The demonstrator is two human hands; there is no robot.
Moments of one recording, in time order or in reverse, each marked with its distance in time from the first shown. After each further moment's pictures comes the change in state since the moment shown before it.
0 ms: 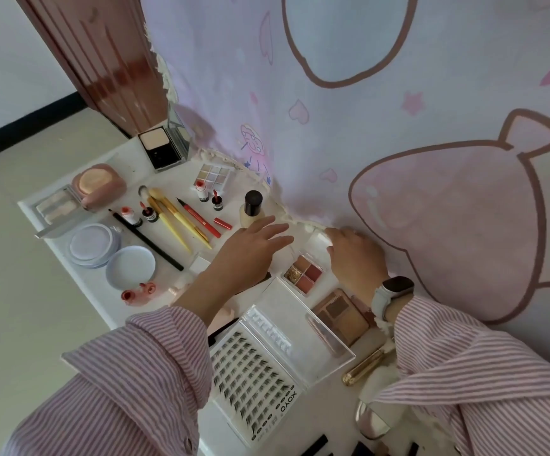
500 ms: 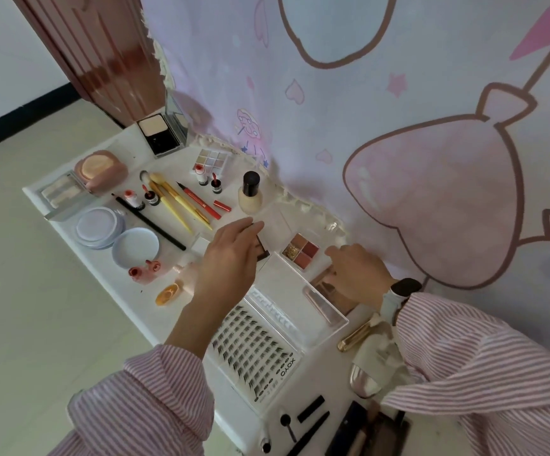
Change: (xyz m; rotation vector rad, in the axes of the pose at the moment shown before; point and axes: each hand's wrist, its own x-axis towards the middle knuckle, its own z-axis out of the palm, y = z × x) left_hand -0.058 0.035 -0.009 -0.218 0.337 -0.311; right_hand -0.050 0.000 -0.003 0.018 -0.349 -0.064
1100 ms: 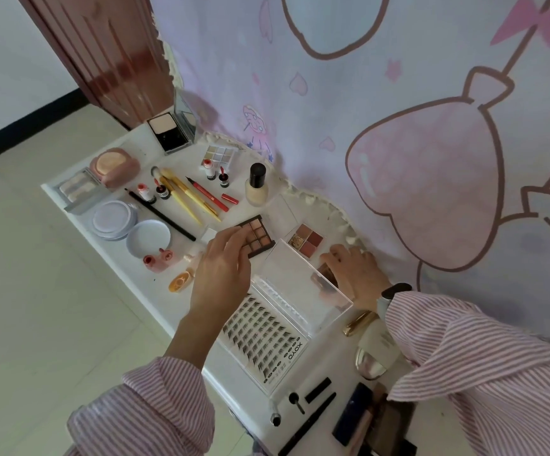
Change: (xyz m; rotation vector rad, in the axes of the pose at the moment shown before) left_hand -0.036 0.002 -0.016 -0.044 0.013 -0.144; right_hand -0.011 0.000 0.039 -0.115 0.054 -0.127
